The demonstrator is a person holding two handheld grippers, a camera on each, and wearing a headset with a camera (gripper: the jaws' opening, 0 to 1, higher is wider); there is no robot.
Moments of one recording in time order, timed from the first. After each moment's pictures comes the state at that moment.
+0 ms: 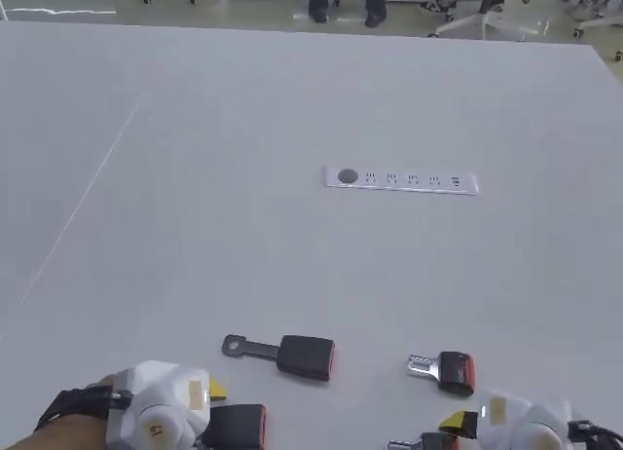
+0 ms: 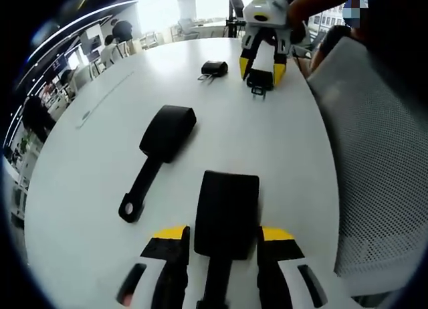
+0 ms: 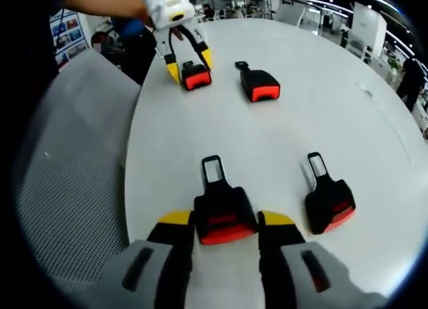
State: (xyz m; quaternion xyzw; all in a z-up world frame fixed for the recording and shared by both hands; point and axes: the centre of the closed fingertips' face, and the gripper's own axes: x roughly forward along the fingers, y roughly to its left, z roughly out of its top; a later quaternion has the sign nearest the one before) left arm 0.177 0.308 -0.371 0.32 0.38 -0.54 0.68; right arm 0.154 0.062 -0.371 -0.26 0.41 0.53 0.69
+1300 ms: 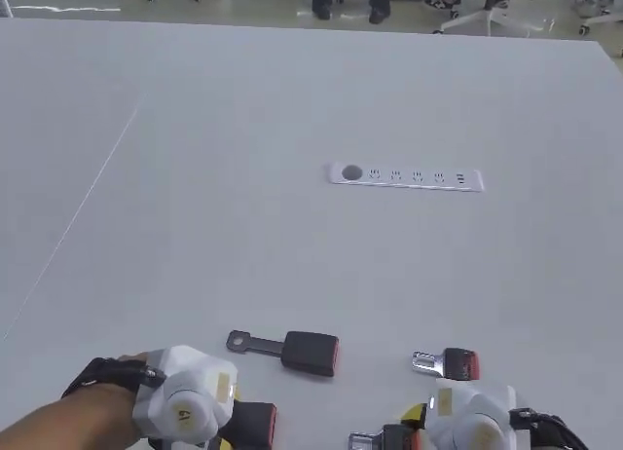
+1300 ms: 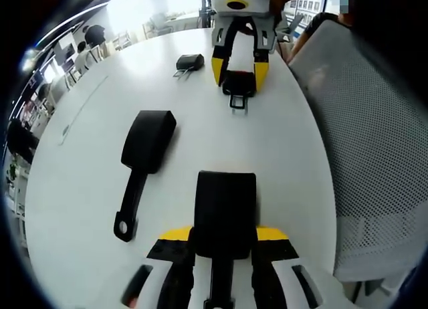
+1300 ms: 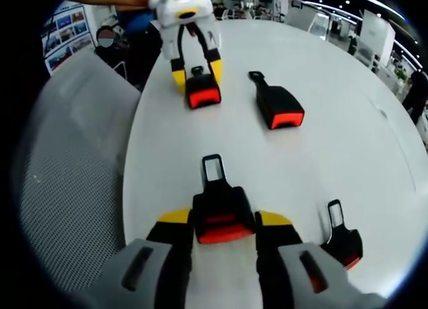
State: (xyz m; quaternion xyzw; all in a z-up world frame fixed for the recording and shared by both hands) left arm 0.176 0.299 -0.375 0.36 0.39 -0.58 0.62; right arm 0.157 0.122 -0.373 -0.28 0.40 0.55 0.68
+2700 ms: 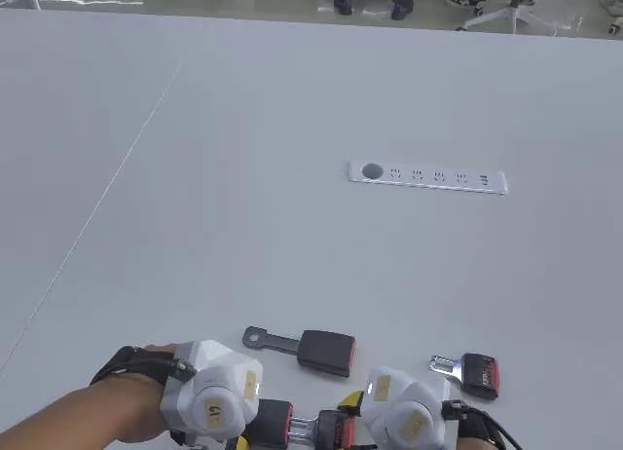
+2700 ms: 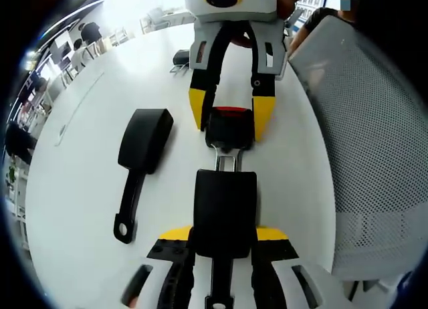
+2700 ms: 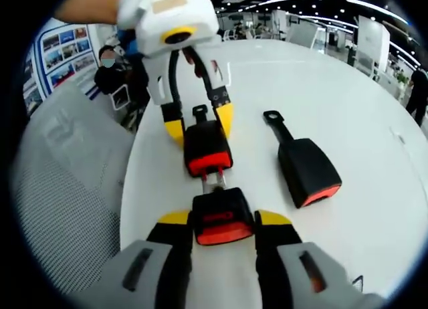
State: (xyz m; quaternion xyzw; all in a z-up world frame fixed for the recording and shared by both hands) left arm 0.177 0.297 -0.377 0.38 0.40 -0.57 0.61; right arm 0.176 0.219 -0.369 -0.21 0.36 0.57 0.70
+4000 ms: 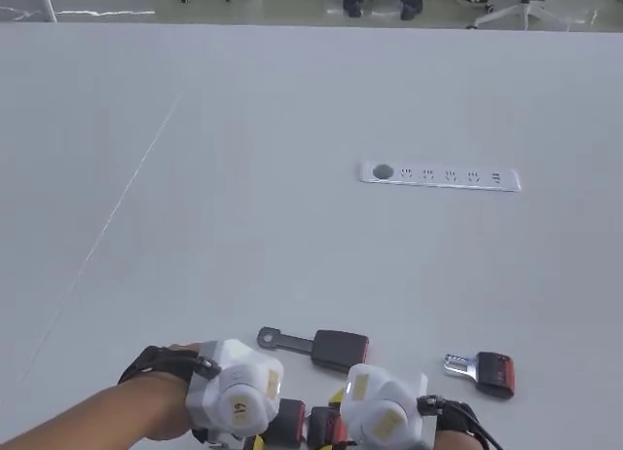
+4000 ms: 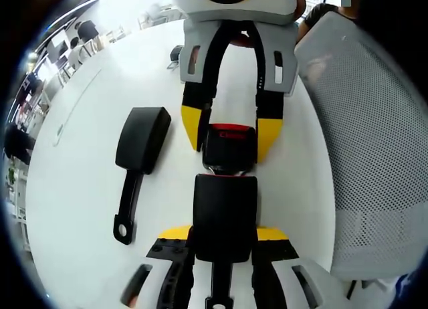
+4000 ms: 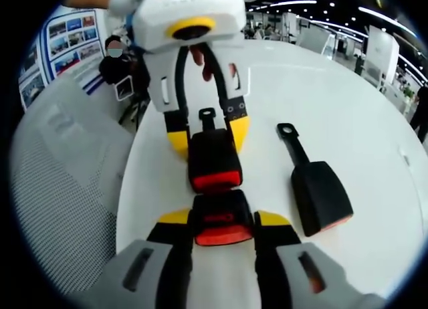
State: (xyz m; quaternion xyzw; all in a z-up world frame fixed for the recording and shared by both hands) left arm 0.175 0.299 -0.374 0.39 0.41 -0.57 0.60; right arm 0.171 0.241 -0.370 -0.25 0.34 0.58 0.70
